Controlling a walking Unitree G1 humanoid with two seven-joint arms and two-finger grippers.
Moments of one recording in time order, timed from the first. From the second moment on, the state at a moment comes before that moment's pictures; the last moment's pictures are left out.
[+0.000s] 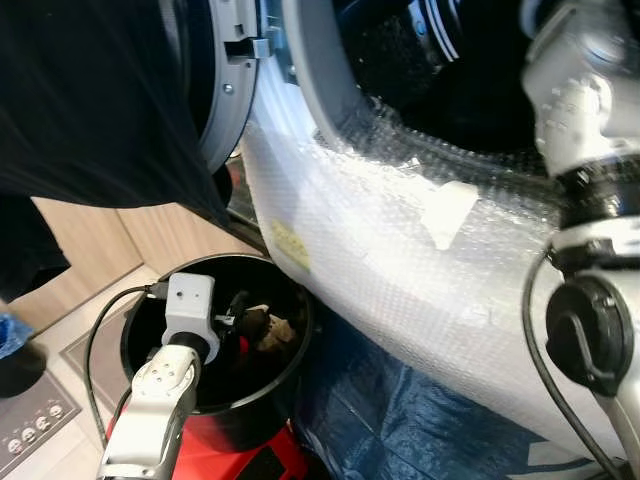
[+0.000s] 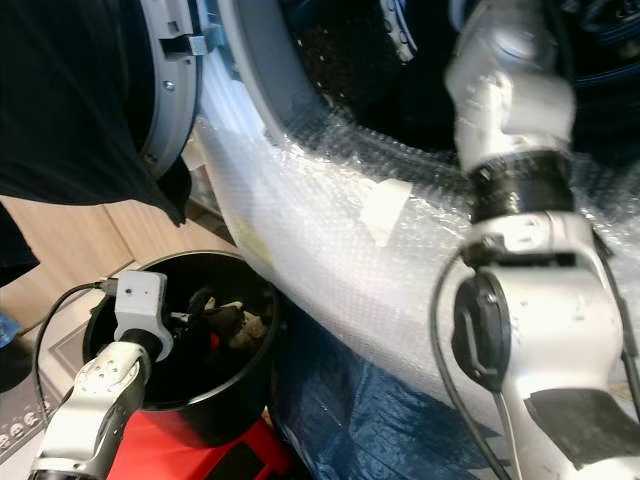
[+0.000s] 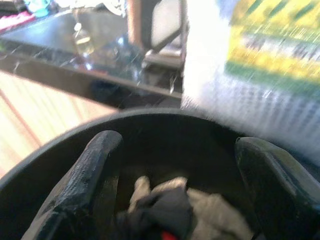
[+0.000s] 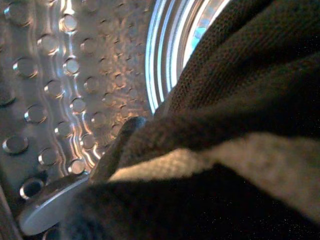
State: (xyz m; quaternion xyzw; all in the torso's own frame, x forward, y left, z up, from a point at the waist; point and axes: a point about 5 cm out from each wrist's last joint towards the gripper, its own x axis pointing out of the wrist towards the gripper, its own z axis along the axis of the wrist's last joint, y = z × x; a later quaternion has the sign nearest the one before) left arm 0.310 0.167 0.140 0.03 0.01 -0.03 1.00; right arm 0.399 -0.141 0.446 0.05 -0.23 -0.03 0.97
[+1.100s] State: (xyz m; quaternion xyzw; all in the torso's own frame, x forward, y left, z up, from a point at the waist) left arm 0.309 0.154 0.129 0.03 0.03 -0.06 1.00; right arm 0.405 -0.148 0.399 -0.01 -0.12 -0.06 0.99
